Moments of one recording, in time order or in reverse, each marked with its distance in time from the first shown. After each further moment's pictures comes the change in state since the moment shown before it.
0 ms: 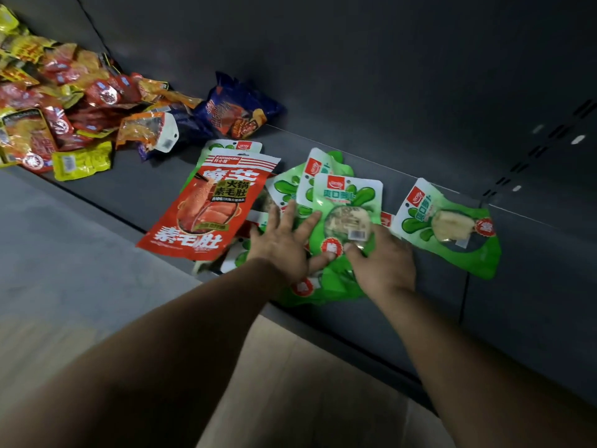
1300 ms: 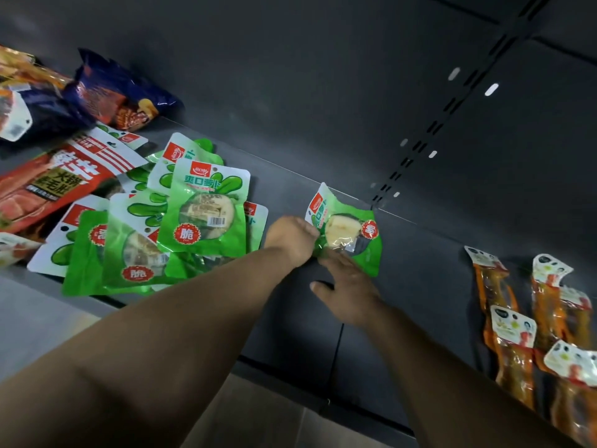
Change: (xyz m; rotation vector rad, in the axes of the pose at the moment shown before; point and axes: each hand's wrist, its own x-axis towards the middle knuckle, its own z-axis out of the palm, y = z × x) left_hand 0.044 0.158 -0.025 -0.980 0.020 -0.088; right_hand 0.012 0.104 -0.067 -0.239 -0.337 -0.207
